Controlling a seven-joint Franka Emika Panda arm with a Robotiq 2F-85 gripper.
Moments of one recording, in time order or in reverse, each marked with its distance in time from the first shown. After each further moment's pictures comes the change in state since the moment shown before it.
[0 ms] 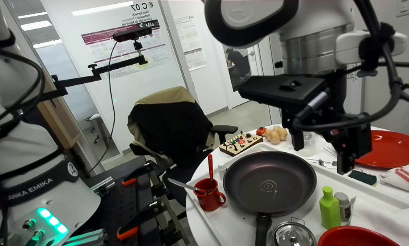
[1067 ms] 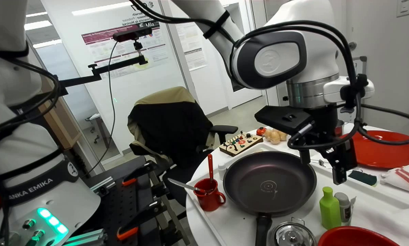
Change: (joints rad) arm 0.101 0.238 0.020 0.143 -0.141 0.117 0.361
